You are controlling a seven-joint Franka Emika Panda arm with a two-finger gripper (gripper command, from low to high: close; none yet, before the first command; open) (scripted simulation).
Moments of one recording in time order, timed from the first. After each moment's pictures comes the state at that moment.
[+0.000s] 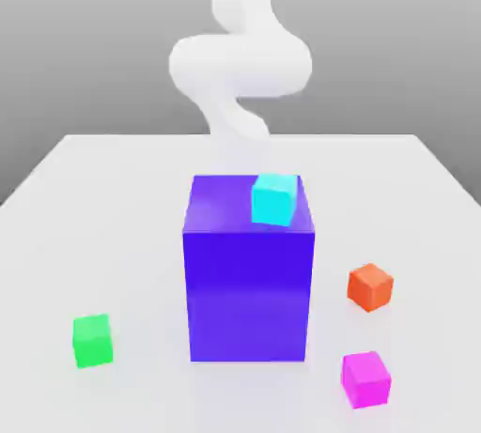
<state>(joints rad) 0.06 -0.73 -0.03 -2.32 0.01 2.33 0.70</state>
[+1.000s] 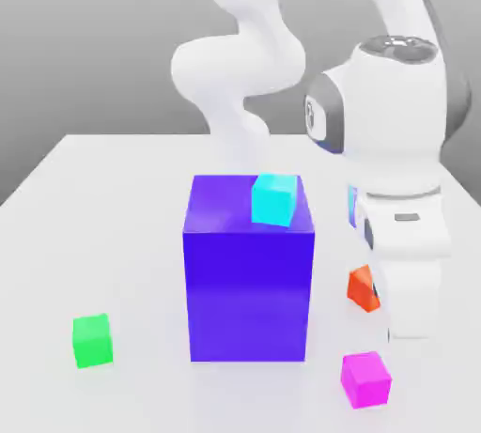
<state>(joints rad) 0.46 0.16 -0.10 -2.51 0.09 2.72 -0.58</state>
